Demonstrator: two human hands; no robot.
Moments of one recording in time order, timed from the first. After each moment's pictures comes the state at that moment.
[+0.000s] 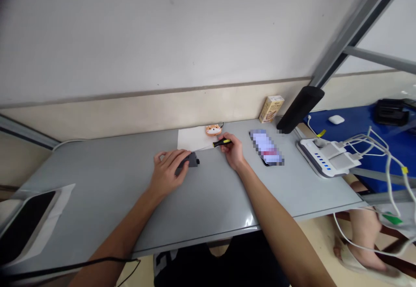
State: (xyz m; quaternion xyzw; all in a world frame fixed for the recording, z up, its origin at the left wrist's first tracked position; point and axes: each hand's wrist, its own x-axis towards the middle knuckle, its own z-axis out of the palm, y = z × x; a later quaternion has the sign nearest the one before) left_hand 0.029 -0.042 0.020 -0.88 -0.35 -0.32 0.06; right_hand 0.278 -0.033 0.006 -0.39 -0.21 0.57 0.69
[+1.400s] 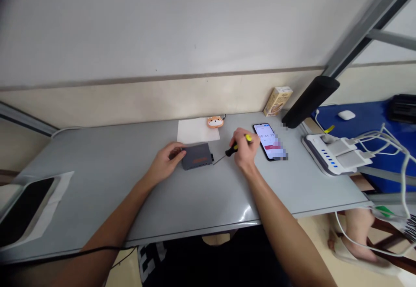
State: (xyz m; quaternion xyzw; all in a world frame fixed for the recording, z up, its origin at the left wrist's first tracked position) left_hand 0.015 -0.019 -0.002 -0.78 -0.42 -0.32 -0.34; right_hand 0.278 -0.075 0.040 -0.51 -0.44 0.18 0.71
